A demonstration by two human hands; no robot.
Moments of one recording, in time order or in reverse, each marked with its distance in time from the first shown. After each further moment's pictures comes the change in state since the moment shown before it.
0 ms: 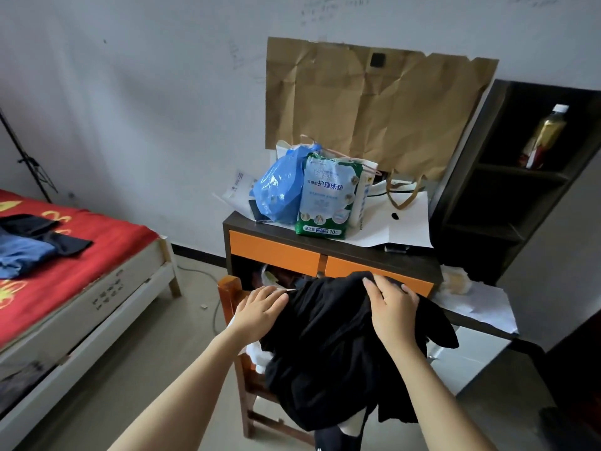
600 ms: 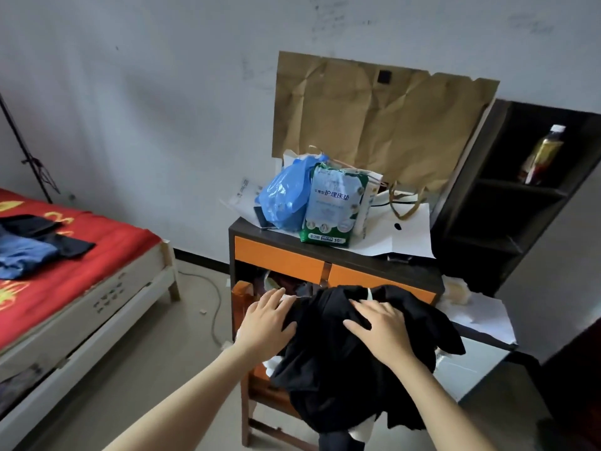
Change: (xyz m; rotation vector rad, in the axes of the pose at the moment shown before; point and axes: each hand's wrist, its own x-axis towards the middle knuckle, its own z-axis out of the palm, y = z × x) left_hand -0.037 0.012 -0.018 0.311 0.179 0.170; right_hand -0.011 0.027 0.028 -0.412 -0.458 -0.099
